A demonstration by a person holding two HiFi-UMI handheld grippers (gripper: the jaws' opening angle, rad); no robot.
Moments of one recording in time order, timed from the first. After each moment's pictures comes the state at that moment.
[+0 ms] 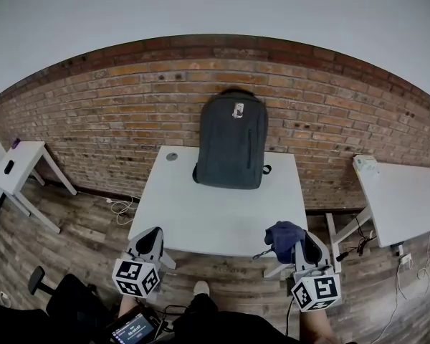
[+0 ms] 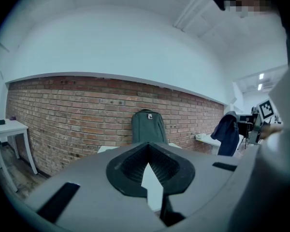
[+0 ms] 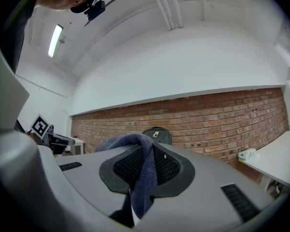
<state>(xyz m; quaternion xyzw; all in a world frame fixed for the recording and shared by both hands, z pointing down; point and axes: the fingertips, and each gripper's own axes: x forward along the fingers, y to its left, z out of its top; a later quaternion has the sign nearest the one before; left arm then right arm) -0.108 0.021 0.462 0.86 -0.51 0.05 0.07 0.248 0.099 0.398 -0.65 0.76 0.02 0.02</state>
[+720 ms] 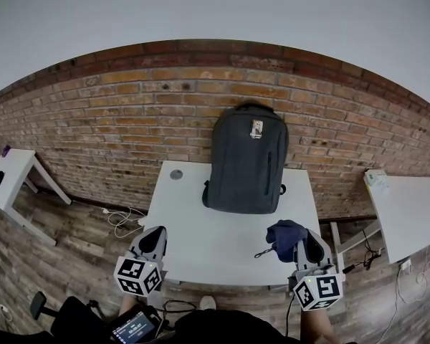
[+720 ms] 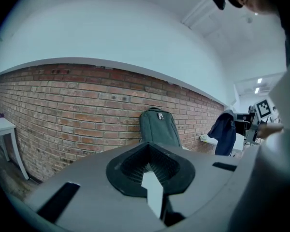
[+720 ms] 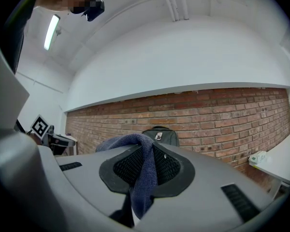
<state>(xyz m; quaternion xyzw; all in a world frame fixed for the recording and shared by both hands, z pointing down) -0.142 -0.123 0.463 0.87 -0.48 0.05 0.09 0.203 -0.036 0.387 -0.66 0.75 0.02 0.01</state>
